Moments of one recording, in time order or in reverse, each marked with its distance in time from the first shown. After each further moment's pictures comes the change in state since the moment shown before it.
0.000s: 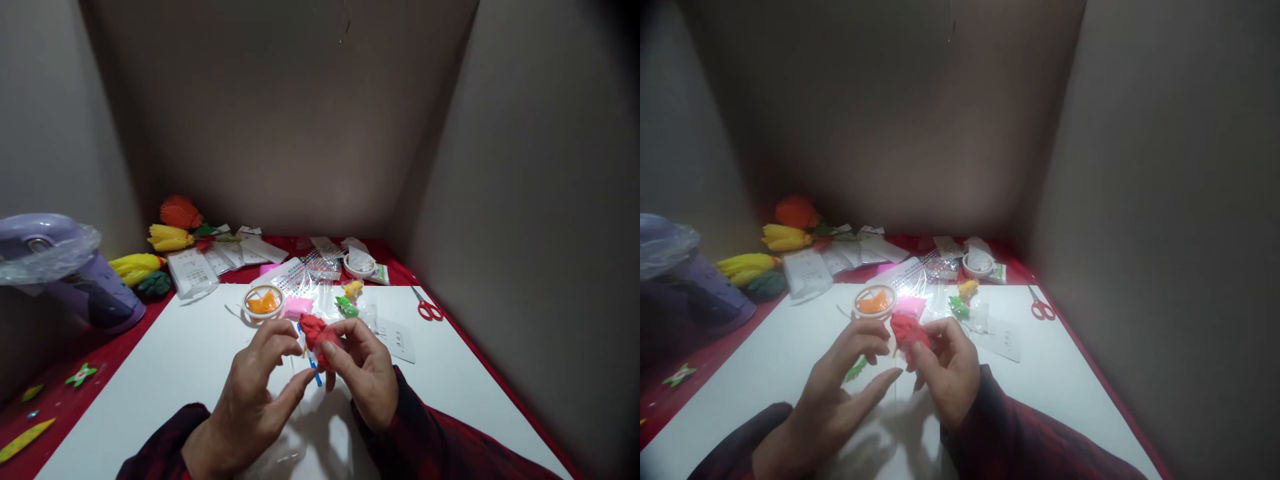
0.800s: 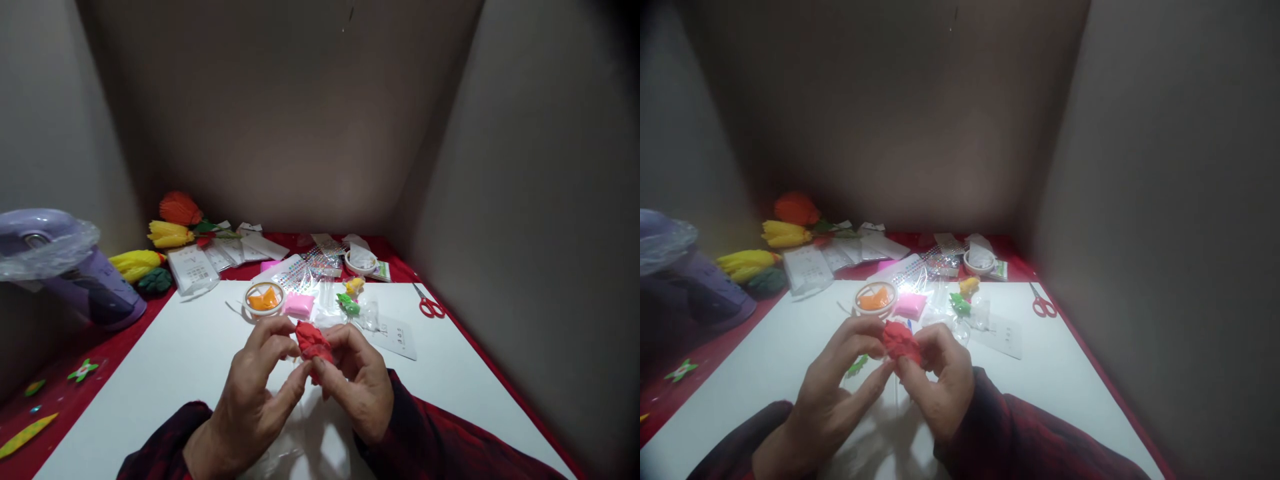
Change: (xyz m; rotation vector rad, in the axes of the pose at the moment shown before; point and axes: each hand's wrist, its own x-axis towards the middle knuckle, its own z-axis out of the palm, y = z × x) left_hand 0.000 0.008 0.001 0.034 0.020 0.043; right_hand -0.009 0.005 0.002 -0.184 -0.051 -0.106
